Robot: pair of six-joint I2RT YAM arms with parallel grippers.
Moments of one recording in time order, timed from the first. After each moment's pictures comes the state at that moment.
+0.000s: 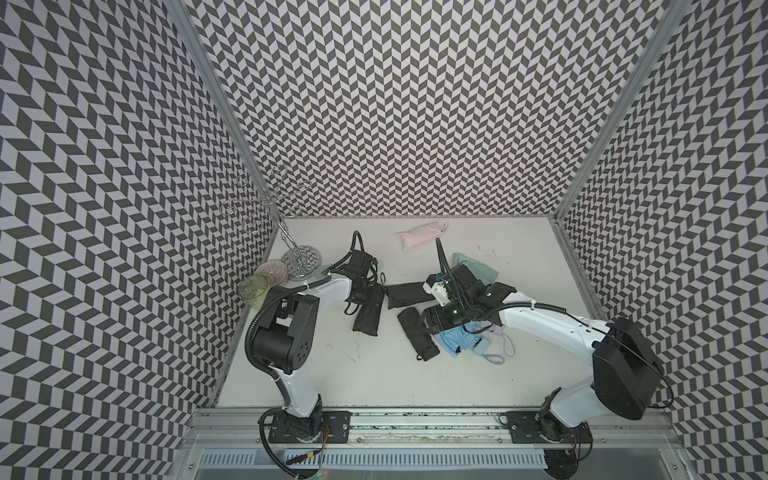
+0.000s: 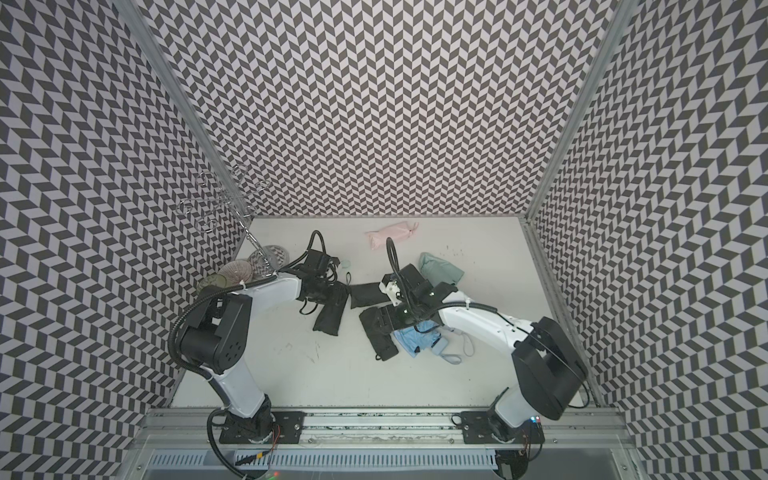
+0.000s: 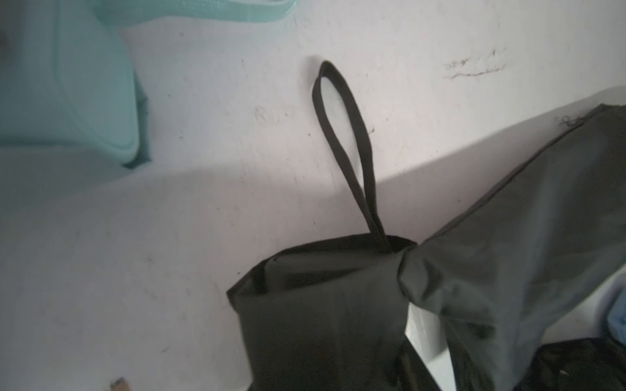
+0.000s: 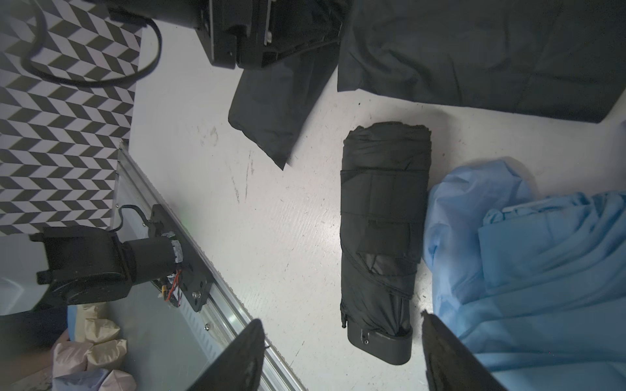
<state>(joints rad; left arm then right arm) -0.33 1.79 1.05 -0.40 0.17 -0.13 0.71 1.53 1.04 -0.53 -0.42 0.38</state>
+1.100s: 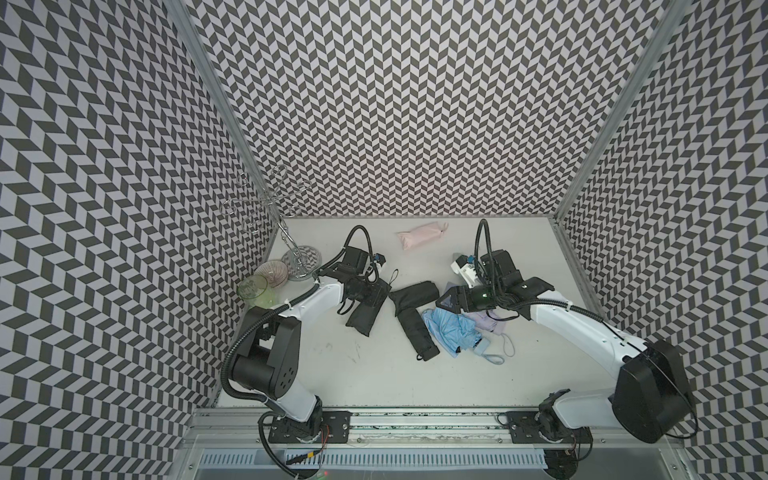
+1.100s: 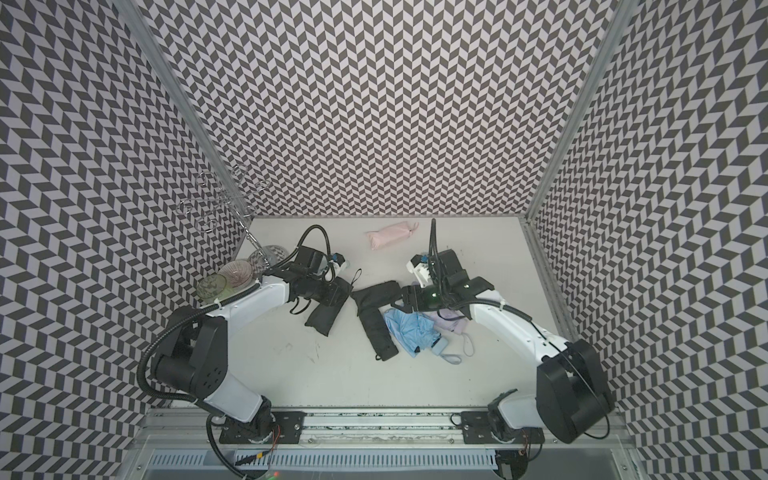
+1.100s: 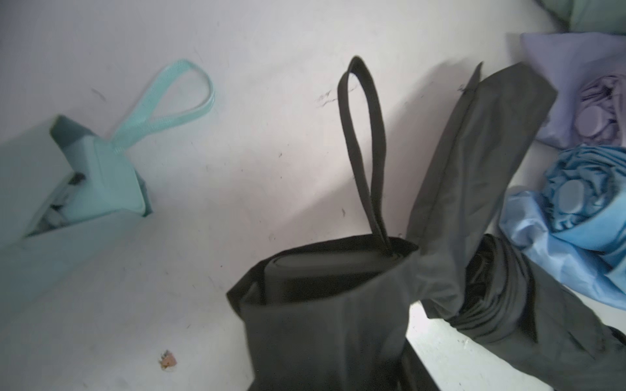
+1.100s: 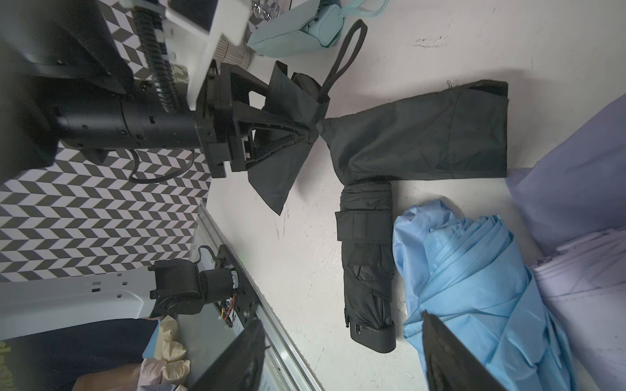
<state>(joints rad) -0.34 1.59 1.03 -0.48 0.26 0.16 0.46 1.38 0.98 -0.47 -0.62 0.38</state>
